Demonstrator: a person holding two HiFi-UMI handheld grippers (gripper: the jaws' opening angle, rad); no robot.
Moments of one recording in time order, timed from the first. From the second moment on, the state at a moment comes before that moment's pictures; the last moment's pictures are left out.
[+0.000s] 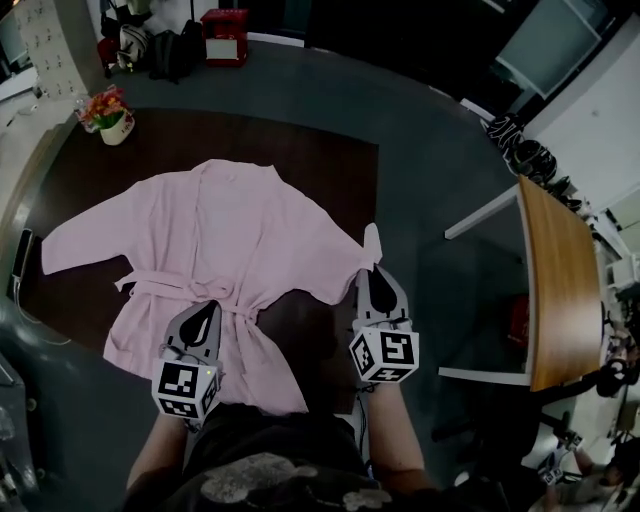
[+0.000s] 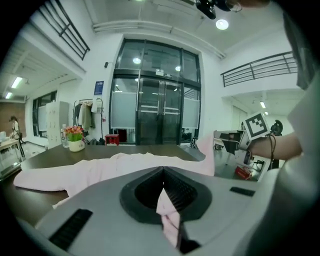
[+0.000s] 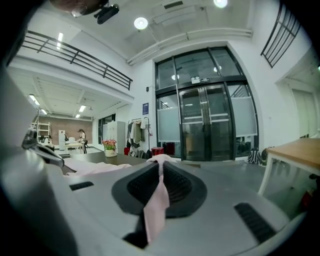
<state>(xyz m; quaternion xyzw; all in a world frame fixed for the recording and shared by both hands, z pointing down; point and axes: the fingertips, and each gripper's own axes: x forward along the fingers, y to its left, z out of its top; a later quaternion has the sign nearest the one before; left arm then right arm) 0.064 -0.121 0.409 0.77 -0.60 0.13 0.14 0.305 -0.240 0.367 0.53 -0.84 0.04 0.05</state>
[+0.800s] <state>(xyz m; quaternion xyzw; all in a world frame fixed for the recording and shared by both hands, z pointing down) -0.018 -0.141 0.426 0.81 -0.54 0.16 0.12 0.164 -0.200 0.407 0.52 -0.84 0.11 0.08</state>
